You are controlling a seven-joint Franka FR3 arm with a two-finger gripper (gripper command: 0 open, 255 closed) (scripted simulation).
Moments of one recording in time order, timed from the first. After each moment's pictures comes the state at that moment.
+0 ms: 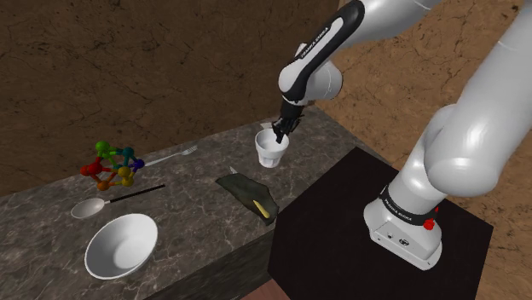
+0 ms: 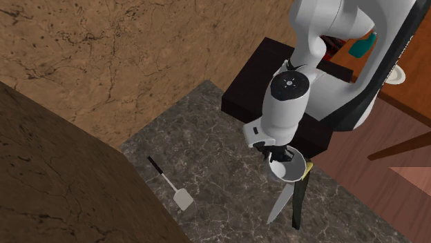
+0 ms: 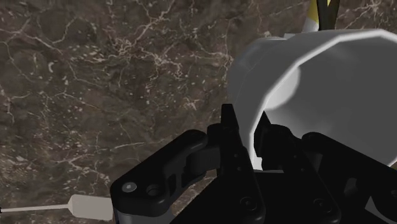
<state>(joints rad) 0.26 0.01 -0.18 -2.64 0.46 2.68 -0.26</state>
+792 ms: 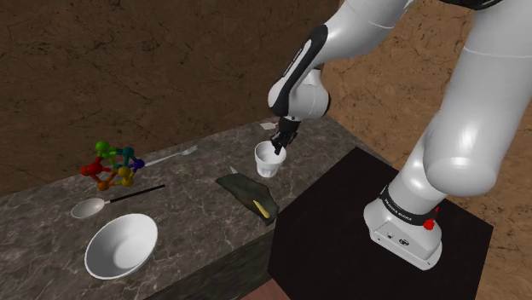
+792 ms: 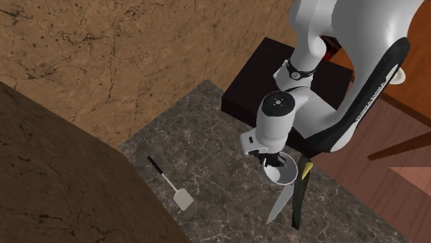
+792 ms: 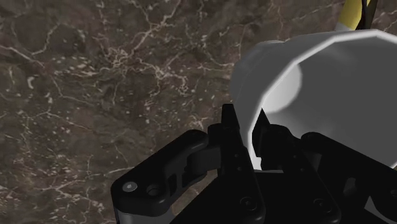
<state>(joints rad) 0.24 0.22 -0.11 -2.59 0.73 2.81 -0.49</state>
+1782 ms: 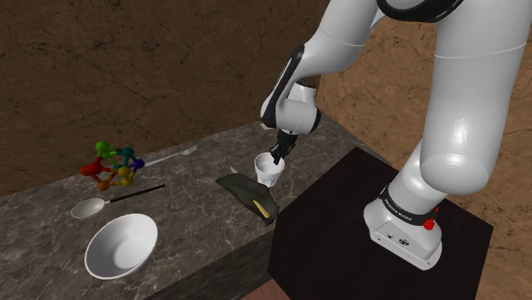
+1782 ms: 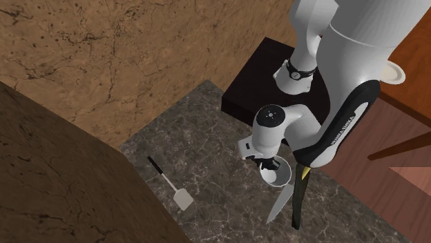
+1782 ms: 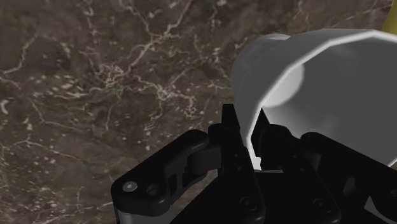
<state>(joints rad) 0.14 0.41 0.02 -2.52 0.96 2.92 -0.71</state>
